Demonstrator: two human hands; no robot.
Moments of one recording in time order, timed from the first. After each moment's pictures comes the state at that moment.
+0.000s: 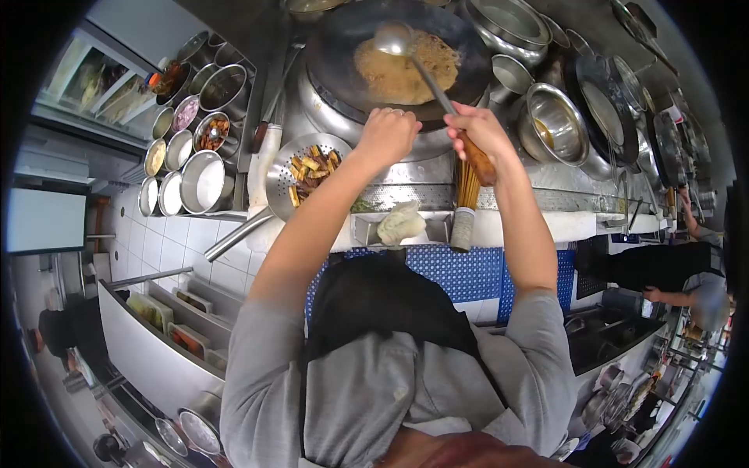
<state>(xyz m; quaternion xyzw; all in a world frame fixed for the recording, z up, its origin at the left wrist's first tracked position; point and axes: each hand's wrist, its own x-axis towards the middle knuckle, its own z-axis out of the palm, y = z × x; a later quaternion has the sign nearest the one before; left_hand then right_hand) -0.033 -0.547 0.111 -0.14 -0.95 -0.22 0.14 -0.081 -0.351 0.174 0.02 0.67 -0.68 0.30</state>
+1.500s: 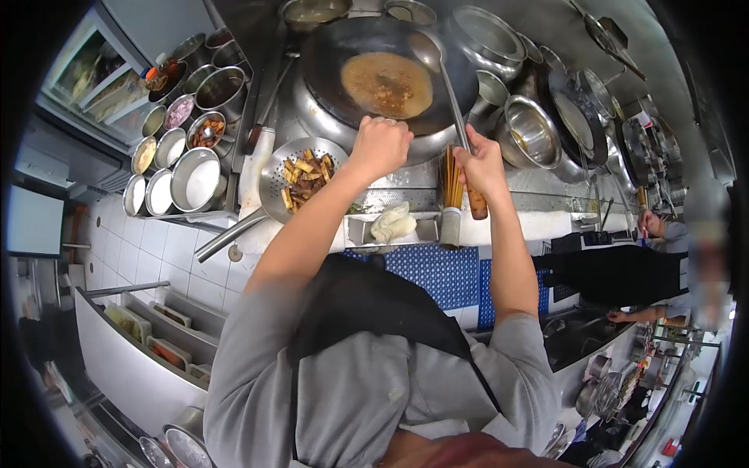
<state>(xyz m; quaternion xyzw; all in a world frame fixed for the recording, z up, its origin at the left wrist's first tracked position) 0.003 -0.556 0.127 -0.14 -0.93 -0.24 0.22 -0.012 -0.335 0.172 -0.05 0.85 -0.52 0.06</state>
